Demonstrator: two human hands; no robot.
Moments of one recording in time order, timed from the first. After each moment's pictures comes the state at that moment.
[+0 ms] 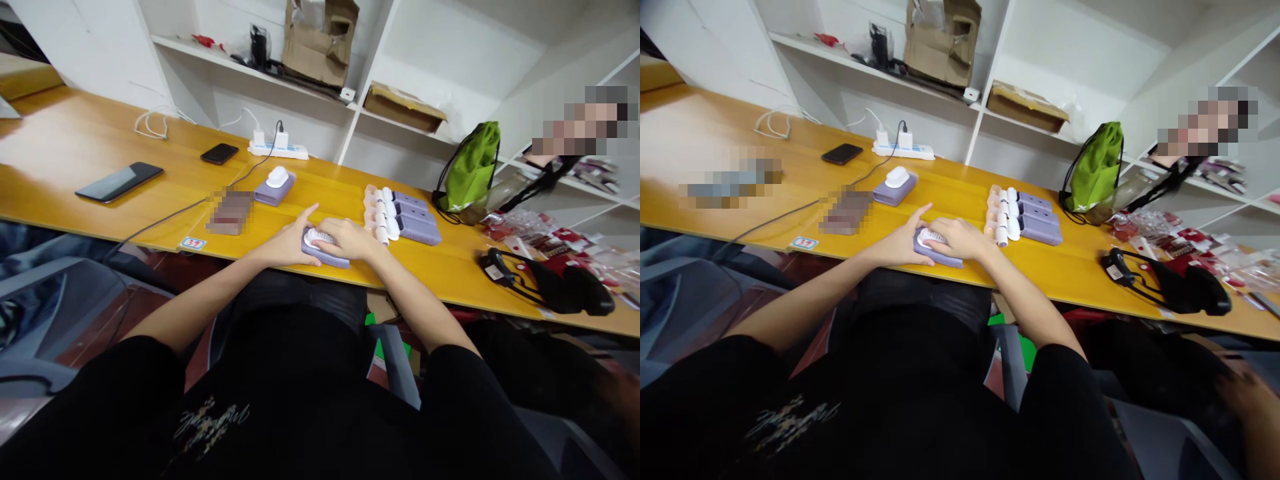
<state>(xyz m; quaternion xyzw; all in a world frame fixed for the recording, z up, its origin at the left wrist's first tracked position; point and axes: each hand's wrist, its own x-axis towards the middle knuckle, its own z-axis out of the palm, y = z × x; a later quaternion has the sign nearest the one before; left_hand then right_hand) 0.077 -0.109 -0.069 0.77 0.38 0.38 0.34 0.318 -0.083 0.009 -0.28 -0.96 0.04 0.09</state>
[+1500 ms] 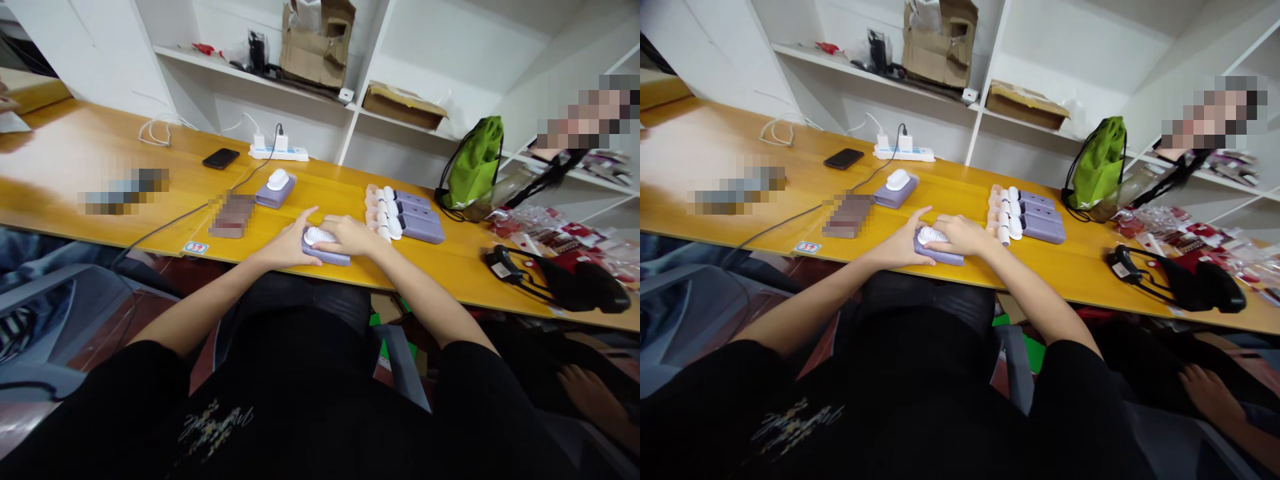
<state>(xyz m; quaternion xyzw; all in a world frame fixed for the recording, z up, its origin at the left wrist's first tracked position) 0.076 -0.110 -0.065 0.76 0.39 0.39 0.34 0.319 -0.070 0.015 -0.27 -0.96 0.03 0.07</state>
